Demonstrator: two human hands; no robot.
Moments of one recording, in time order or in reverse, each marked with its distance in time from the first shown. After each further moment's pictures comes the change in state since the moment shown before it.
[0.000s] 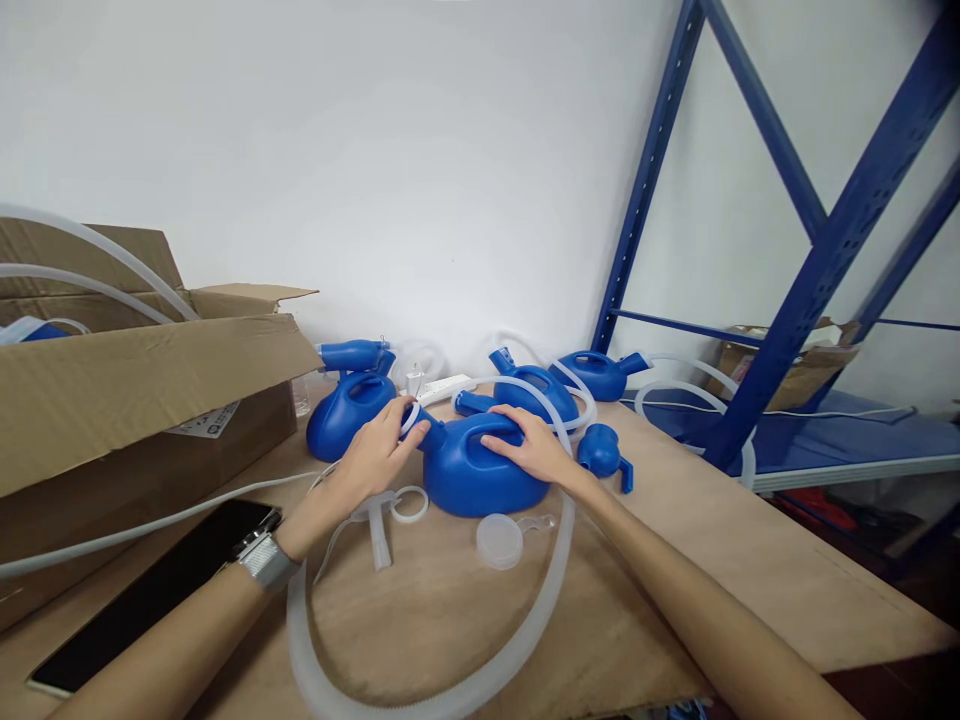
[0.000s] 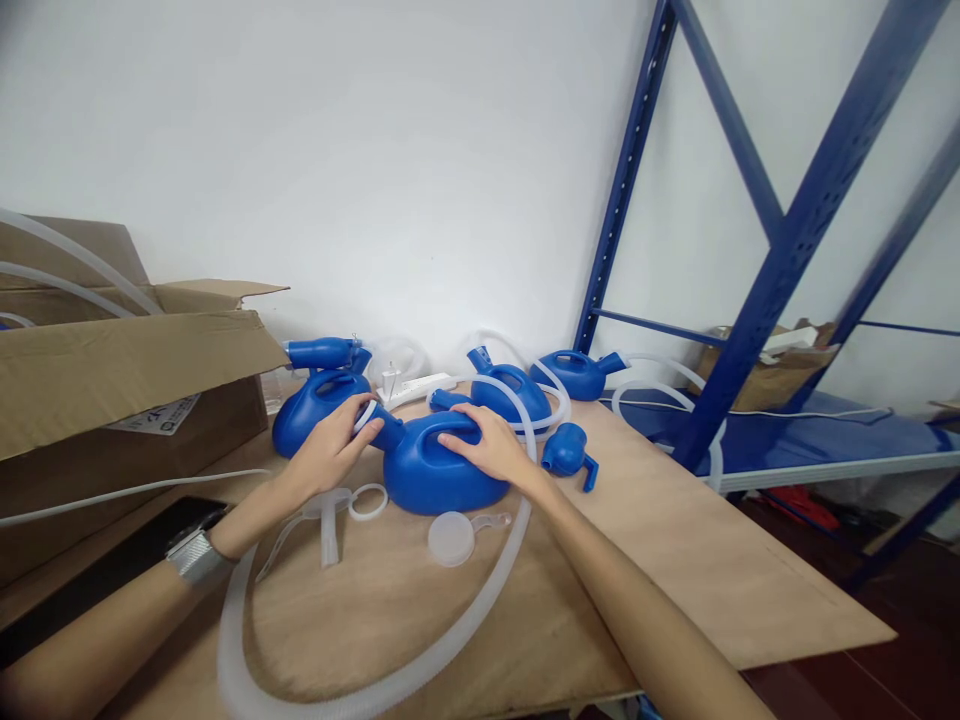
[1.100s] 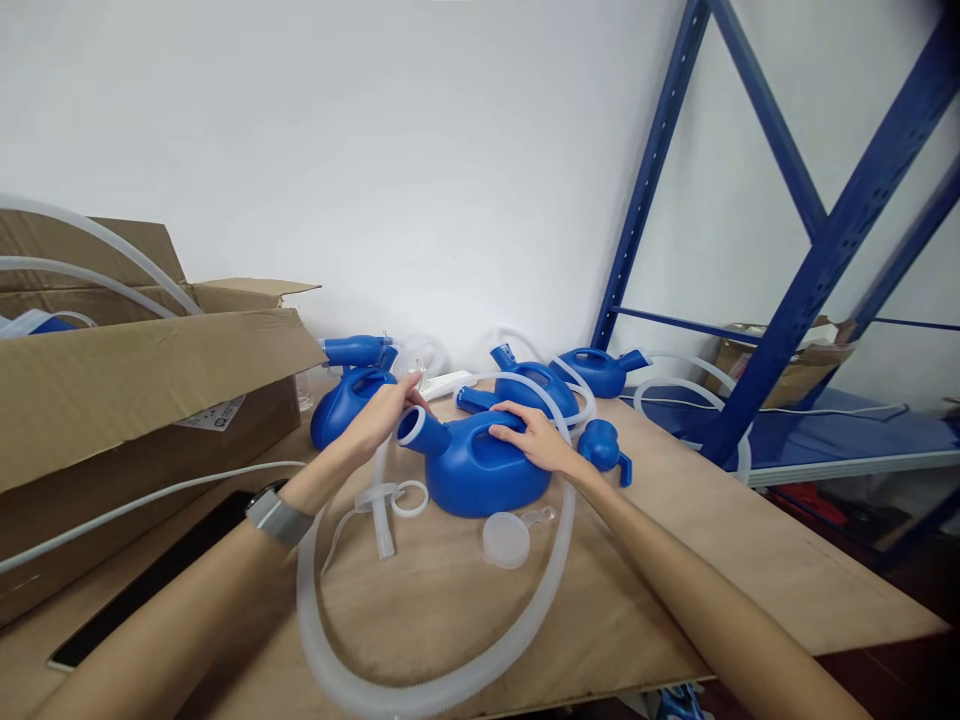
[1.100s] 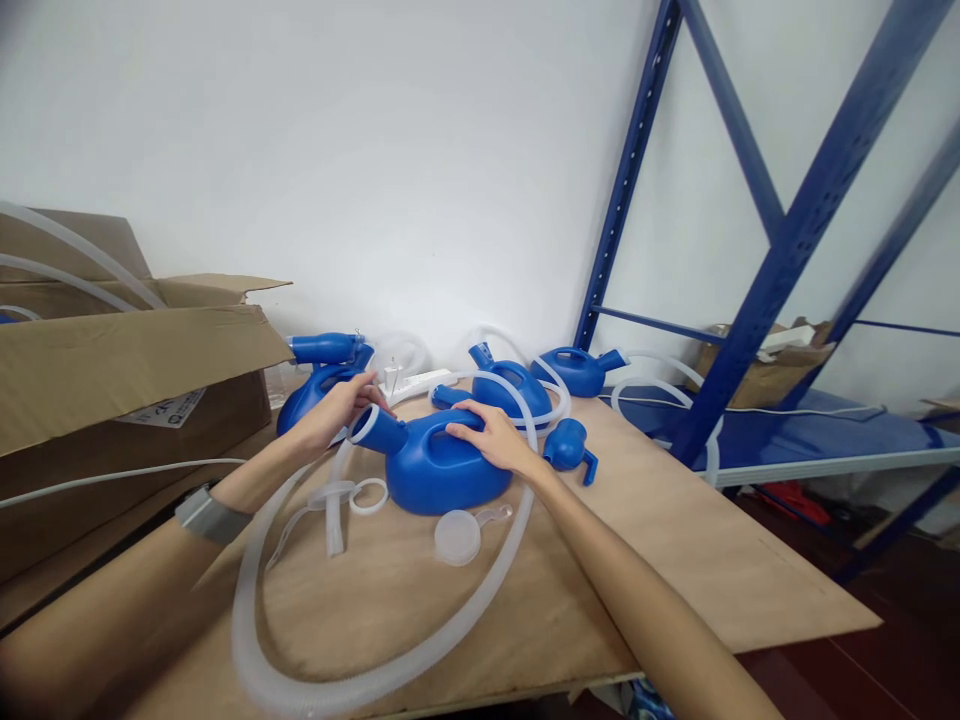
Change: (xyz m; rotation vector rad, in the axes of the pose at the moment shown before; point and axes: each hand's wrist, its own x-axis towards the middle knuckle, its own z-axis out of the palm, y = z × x) left_hand 0.036 0.012 -0.013 -0.665 -0.186 -0.417; right_hand 0.007 0.000 -0.005 0.189 -0.070 -0.039
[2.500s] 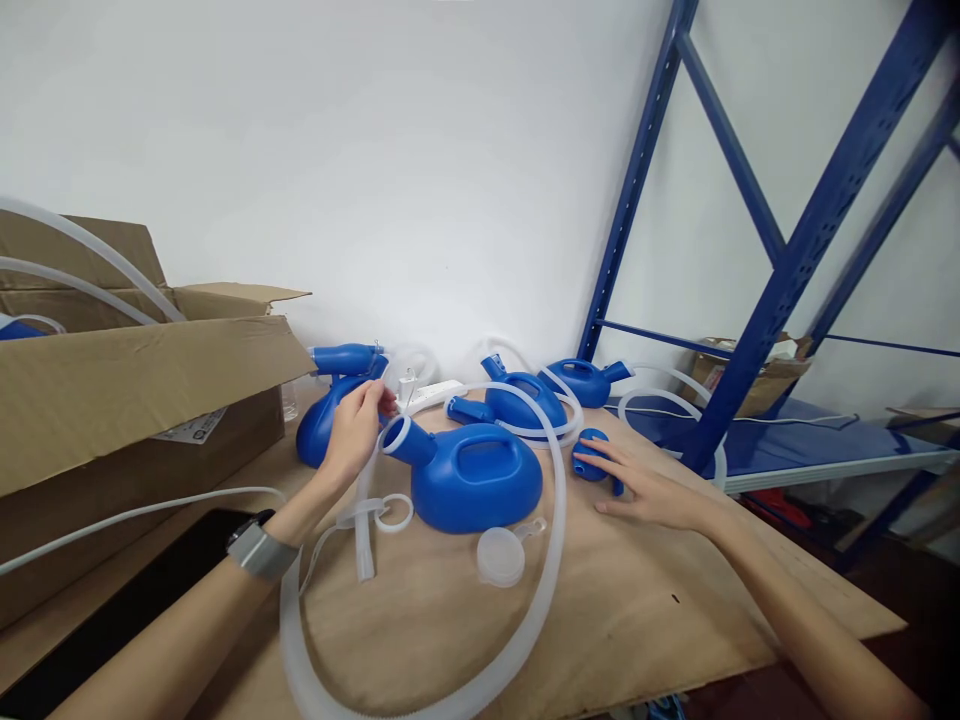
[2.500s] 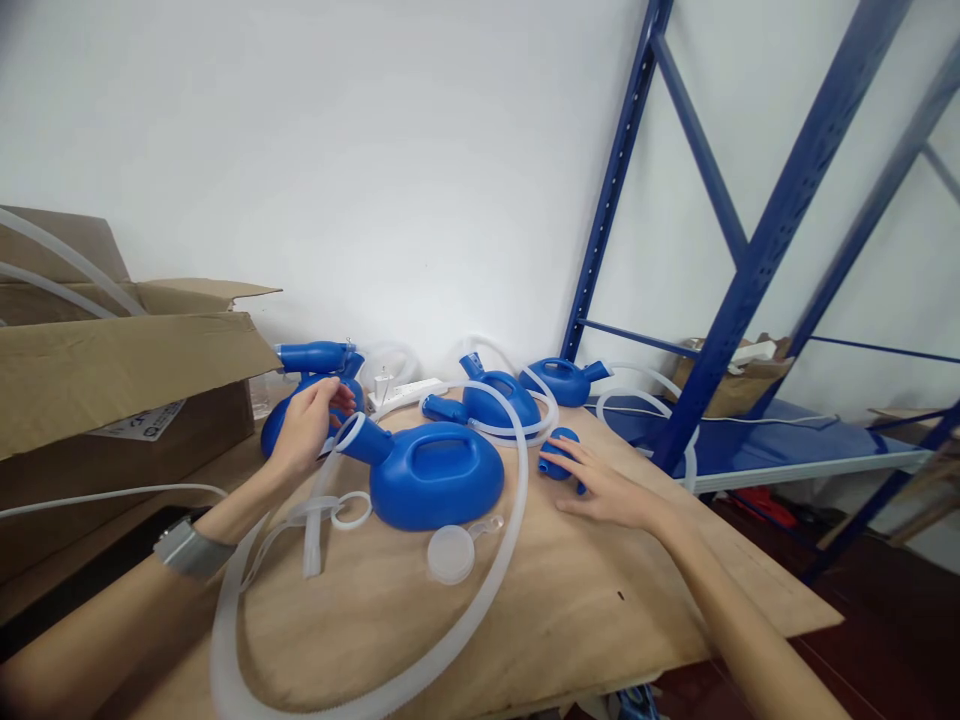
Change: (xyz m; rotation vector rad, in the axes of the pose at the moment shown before) left_hand -0.003 -0.014 -0.007 -0.051 0.410 0.169; right_hand -0.114 0.061 -0.124 -0.645 -0.277 0.010
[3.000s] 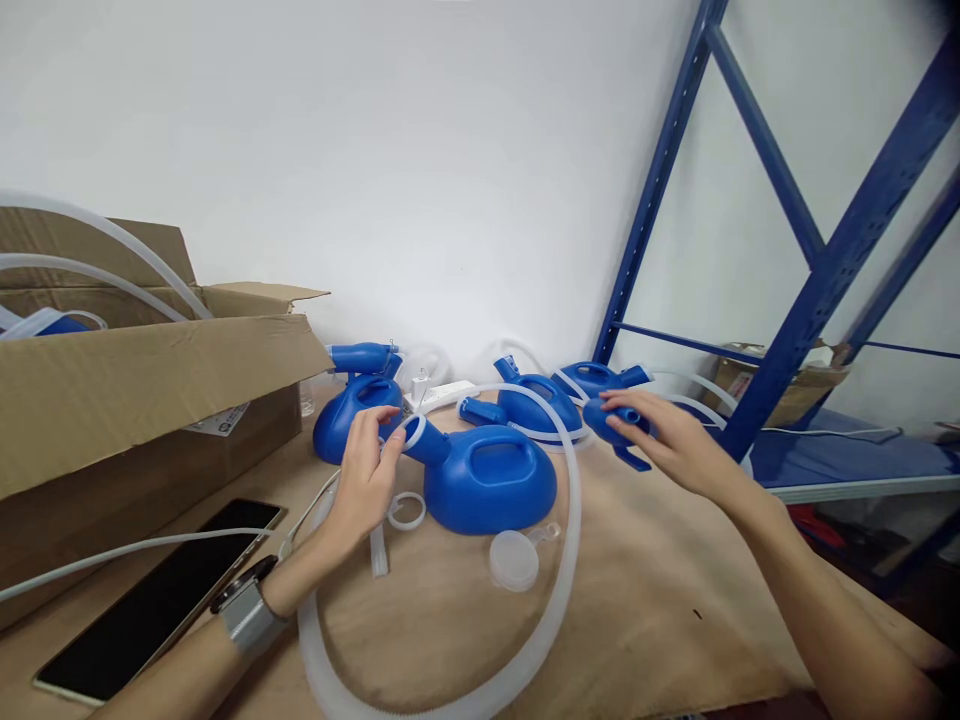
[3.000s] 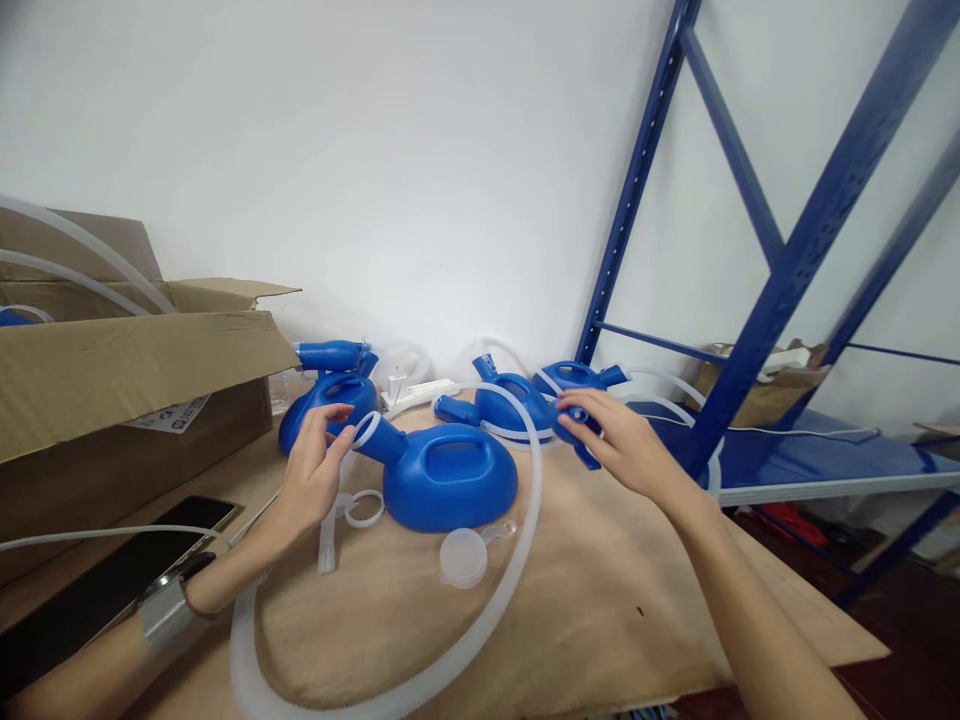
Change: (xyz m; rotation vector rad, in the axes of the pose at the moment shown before) left_hand -0.059 -0.013 -0.010 0.335 0.077 0.346; right_hand 0.043 -0.061 -0.067 0.142 0.441 0.066
